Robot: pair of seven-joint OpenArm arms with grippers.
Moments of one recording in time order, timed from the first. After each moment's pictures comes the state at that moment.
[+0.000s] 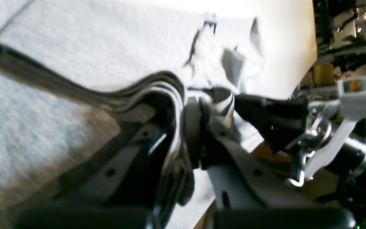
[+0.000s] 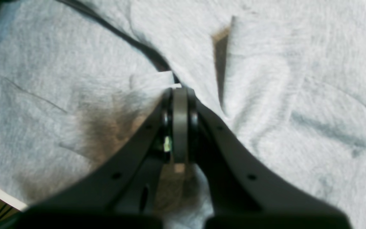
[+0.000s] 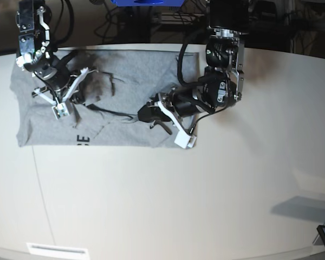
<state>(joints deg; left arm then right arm) 2.8 -2.0 3.9 94.1 -50.5 -10.7 62.0 -21.0 13.8 2.1 108.1 15.5 16.7 -44.9</state>
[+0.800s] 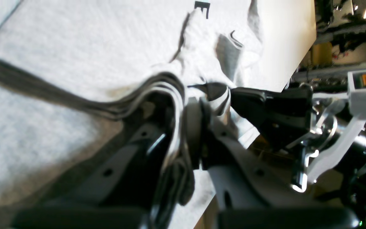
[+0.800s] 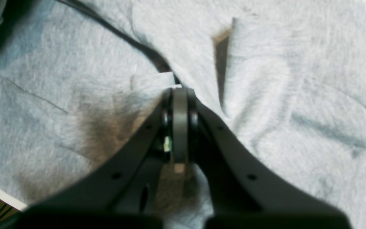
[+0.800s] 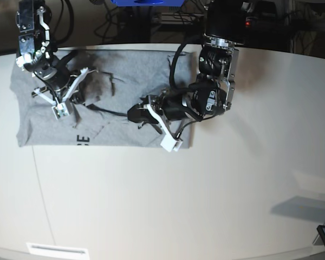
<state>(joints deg) -1.9 -2.1 10.6 88.9 -51.0 -10.6 62.6 -21.0 13.9 2.1 108.1 15.5 16.7 -44.9</state>
